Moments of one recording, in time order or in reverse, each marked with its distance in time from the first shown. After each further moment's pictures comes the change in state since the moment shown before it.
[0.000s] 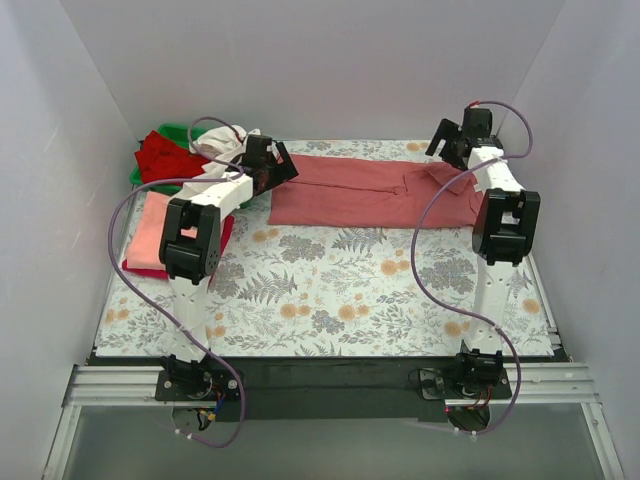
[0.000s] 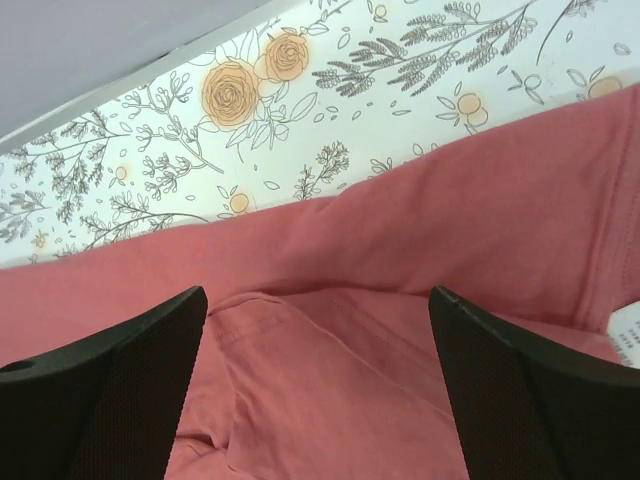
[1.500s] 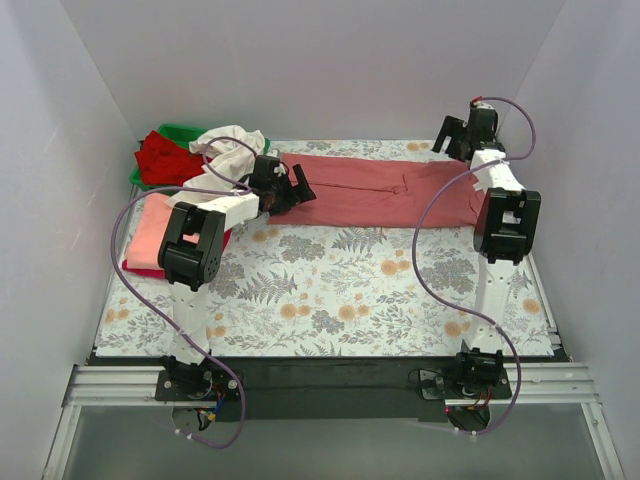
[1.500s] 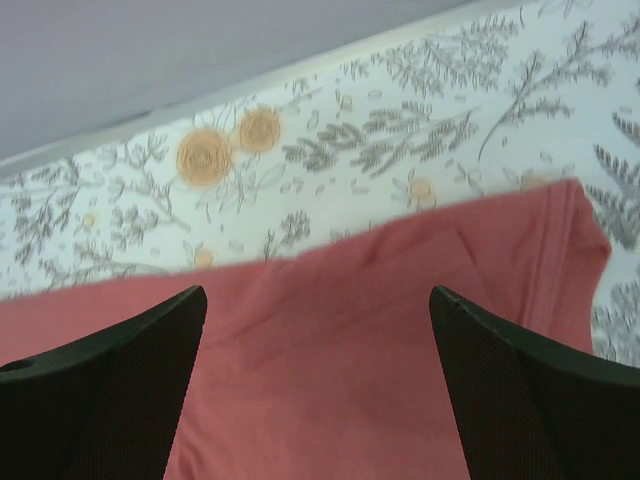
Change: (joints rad) left arm -0.049 -0.070 -0.241 0.157 0.233 0.011; right arm -0.021 0.070 0.051 0.138 0.024 -0.130
